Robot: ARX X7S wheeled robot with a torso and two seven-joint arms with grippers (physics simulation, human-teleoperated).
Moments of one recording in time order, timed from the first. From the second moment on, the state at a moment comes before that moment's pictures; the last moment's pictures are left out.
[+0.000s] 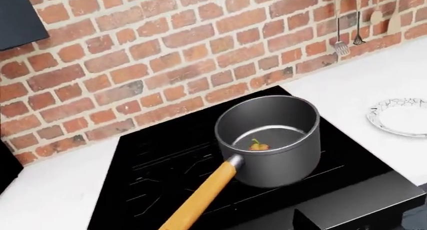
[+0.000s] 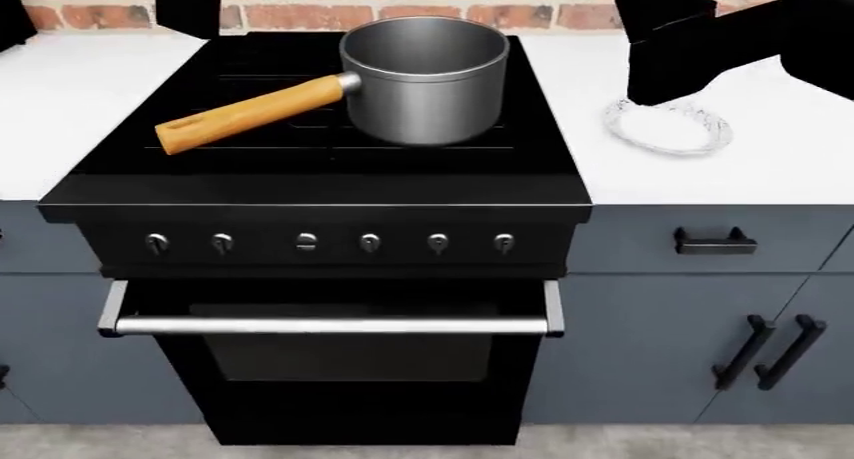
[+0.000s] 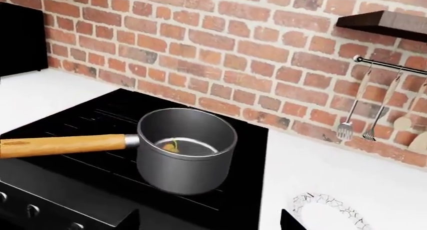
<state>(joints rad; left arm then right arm) -1.89 -0.63 0.50 -0.12 -1.95 -1.53 -1.07 1.62 0.67 -0.26 -0.13 2.07 1.47 1.15</state>
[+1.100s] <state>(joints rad) -2.18 -0.79 1.00 -0.17 -2.54 -1.51 -1.12 1.76 0.80 -0.44 -0.09 2.25 1.40 1.20</state>
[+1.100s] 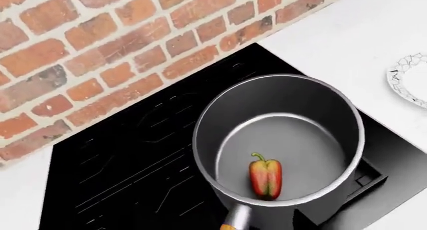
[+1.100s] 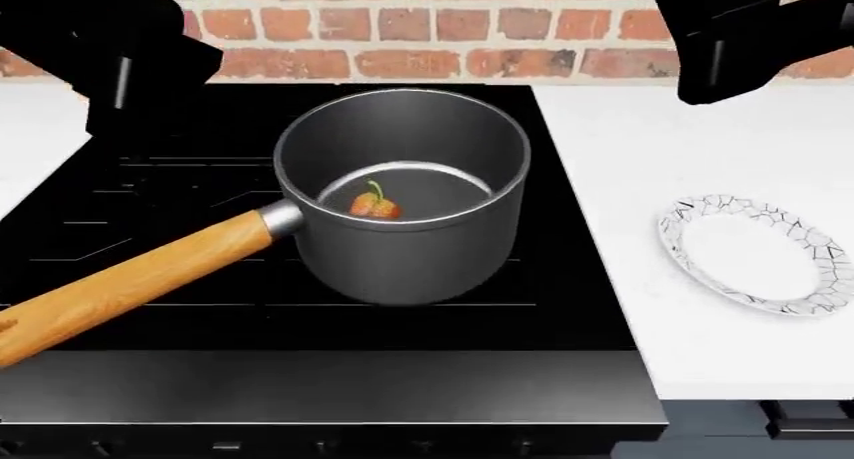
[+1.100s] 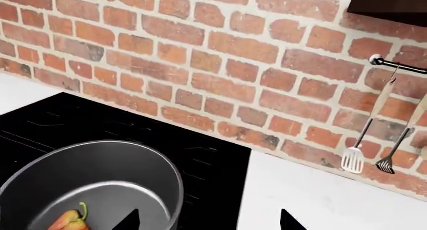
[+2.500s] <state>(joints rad) -2.36 -0.73 1.59 -0.01 -2.26 -1.57 -0.66 1.69 0.86 -0.46 -0.16 2.20 1.37 1.11</state>
